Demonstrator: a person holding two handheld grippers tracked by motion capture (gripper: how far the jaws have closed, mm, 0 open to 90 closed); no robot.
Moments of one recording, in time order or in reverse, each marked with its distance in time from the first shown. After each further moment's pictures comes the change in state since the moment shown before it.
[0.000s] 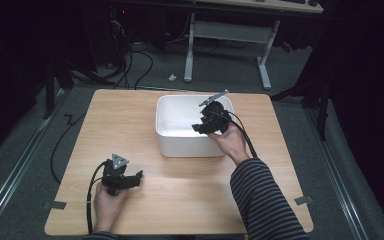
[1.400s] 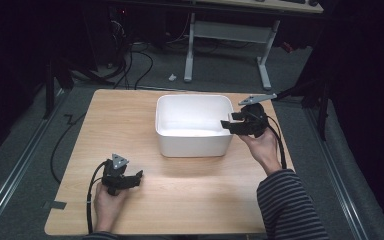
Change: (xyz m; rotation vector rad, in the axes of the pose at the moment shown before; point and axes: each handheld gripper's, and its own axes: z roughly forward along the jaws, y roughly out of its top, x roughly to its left) left arm 0.000 0.000 0.000 0.000 0.000 0.000; right arm -0.035 -0.050 -0.081 -0.171 -0.068 0.095
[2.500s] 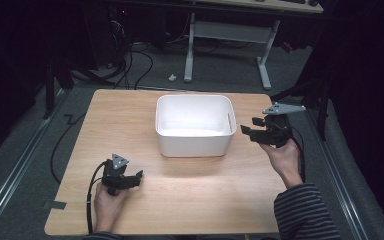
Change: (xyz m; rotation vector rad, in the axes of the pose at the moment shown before) left arm 0.000 0.000 0.000 0.000 0.000 0.000; right arm -0.013 -0.034 -0.048 -0.059 -0.079 0.022
